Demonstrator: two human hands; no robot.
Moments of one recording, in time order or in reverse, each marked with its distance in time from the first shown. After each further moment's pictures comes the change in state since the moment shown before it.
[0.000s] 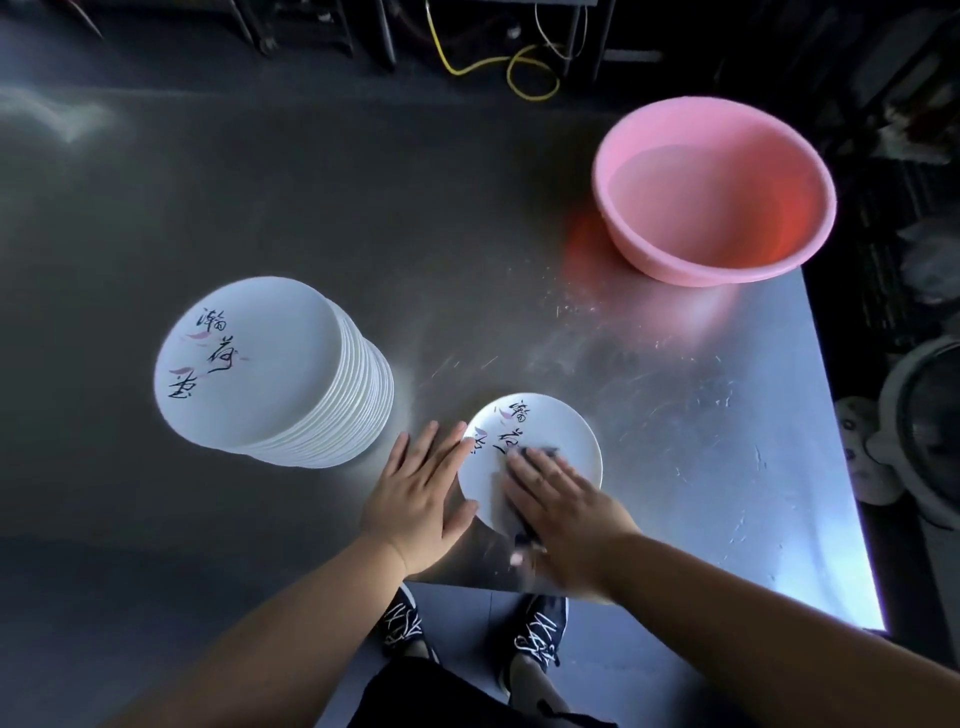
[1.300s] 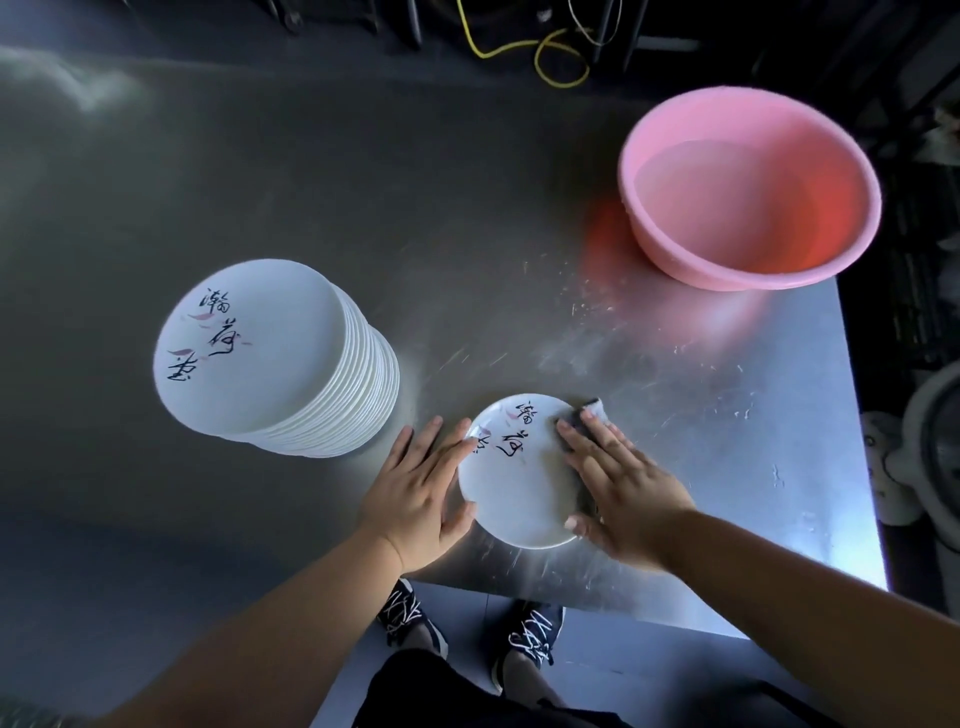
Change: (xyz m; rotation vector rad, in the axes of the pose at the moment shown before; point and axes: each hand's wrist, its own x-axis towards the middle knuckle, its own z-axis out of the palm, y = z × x) left_hand 0.001 0.001 0.001 -0.039 0.095 0.010; right_hand -0.006 0.074 -0.005 -0.061 0.161 -0.030
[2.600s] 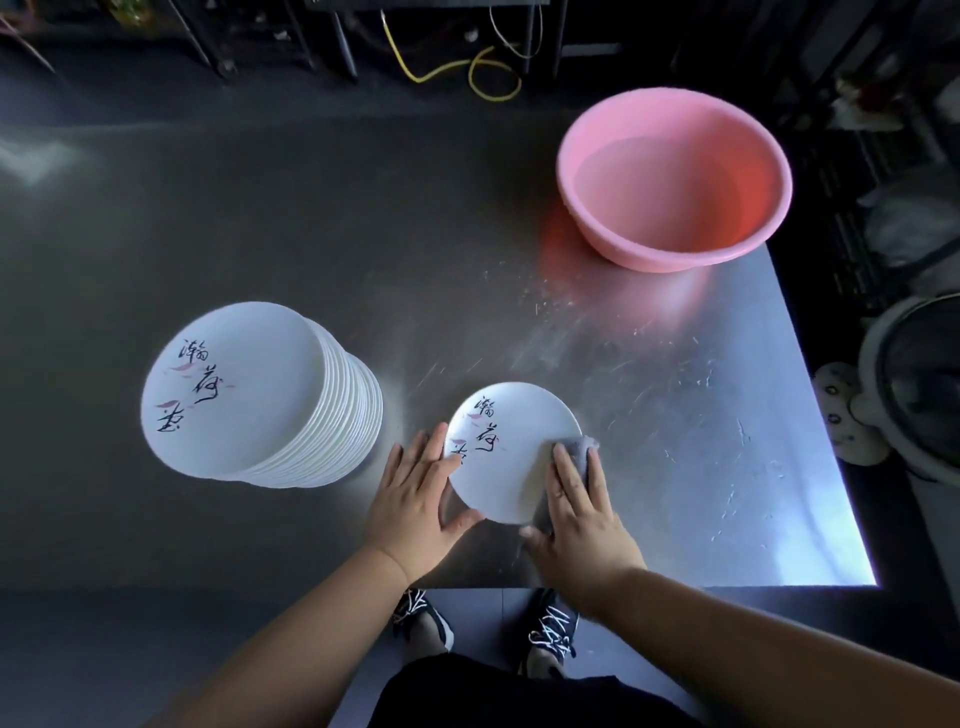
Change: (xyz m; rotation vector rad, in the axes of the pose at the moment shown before) left_hand -0.002 -0.005 0.009 -0.080 -0.006 -0.003; right_hand -0.013 -0.107 -0.001 0.370 -0.219 0.577
